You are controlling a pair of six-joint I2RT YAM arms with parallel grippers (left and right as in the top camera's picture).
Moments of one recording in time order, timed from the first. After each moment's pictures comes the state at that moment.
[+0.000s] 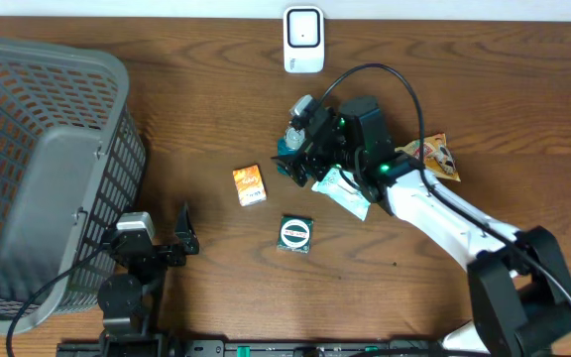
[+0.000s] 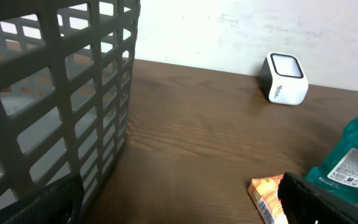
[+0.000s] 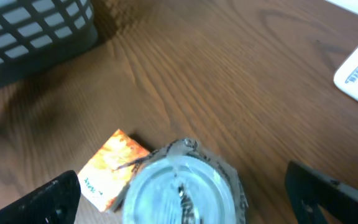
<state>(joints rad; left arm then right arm) 0.03 0.04 0.05 -0.17 0.04 -0.15 0.49 1.71 1.01 0.07 -0.45 -0.18</state>
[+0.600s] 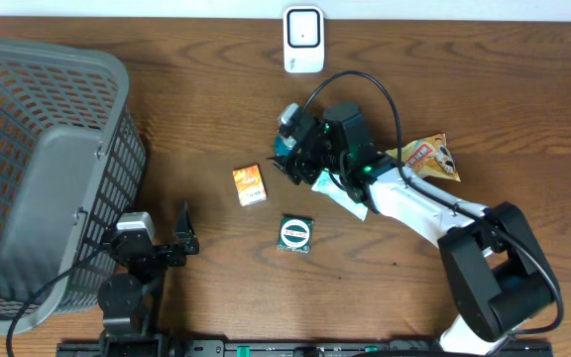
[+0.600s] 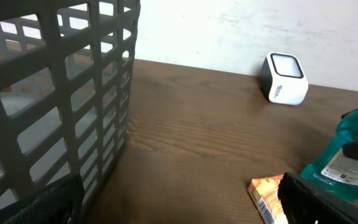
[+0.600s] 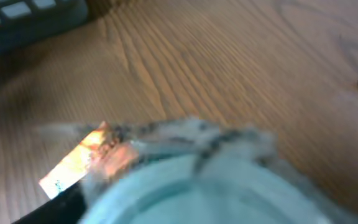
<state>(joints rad) 0.03 0.04 0.05 -0.17 0.04 -0.15 0.52 1.82 1.02 0.16 -0.40 -0.23</state>
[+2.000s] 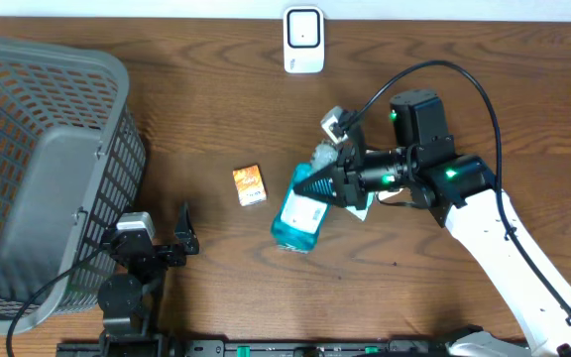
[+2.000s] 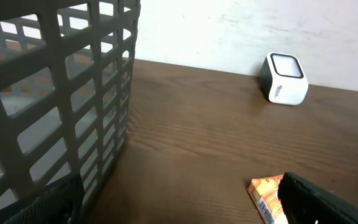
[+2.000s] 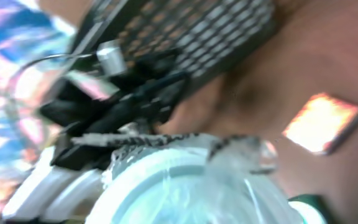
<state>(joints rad) 0.03 0.04 0.05 -0.17 0.04 -0.15 0.38 1.39 1.11 -0.54 -1.10 0.03</state>
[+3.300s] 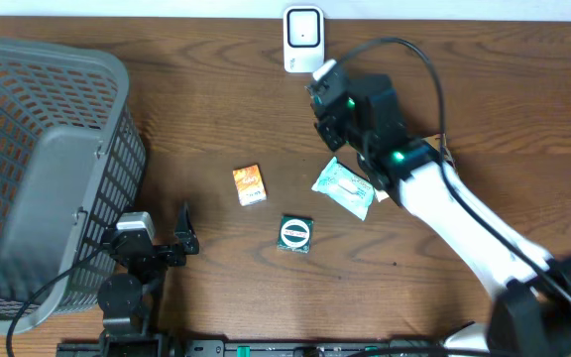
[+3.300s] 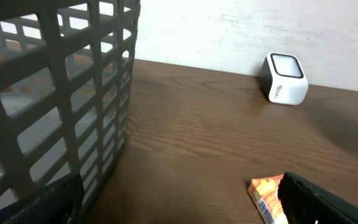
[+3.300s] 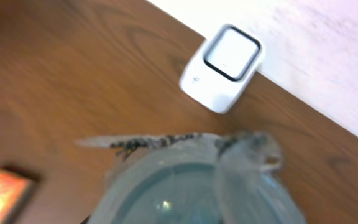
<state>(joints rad) 0.03 0.04 0.05 -0.17 0.04 -0.15 0.49 1.64 1.18 -0.11 0.03 -0.25</state>
